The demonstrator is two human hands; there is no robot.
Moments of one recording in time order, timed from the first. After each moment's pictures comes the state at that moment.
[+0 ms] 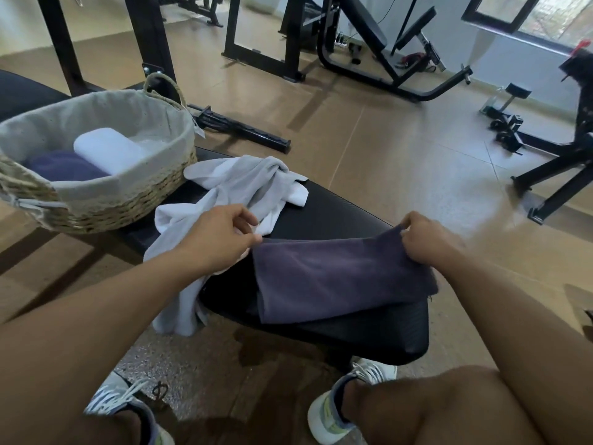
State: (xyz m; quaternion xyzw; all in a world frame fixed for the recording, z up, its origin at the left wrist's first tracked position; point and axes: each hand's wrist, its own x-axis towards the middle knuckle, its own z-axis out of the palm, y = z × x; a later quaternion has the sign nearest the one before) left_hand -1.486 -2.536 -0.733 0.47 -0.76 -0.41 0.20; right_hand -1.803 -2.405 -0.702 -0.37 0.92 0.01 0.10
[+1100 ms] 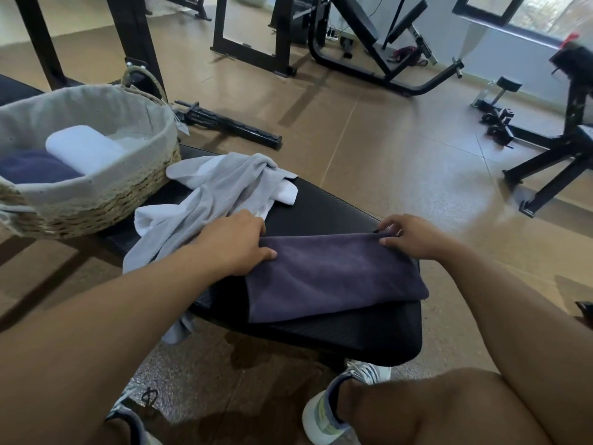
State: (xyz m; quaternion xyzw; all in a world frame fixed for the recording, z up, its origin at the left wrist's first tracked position) left_hand -1.527 -2.536 -0.737 0.42 -0.89 -0.15 -0.02; right_hand -1.849 -2.415 -0.730 -0.51 0.84 -0.03 0.17
